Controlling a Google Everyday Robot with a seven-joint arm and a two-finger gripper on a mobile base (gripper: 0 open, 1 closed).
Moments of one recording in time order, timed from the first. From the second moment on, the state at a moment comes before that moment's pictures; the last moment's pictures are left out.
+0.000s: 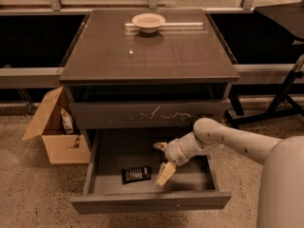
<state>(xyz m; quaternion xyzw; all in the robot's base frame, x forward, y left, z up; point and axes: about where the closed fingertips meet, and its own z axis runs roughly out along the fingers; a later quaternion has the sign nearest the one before) 0.545 -0.022 0.485 -0.61 0.67 0.35 0.25</state>
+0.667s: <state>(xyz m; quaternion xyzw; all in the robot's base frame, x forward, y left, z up) 0.560 0.000 0.458 -0.61 0.67 0.34 0.27</state>
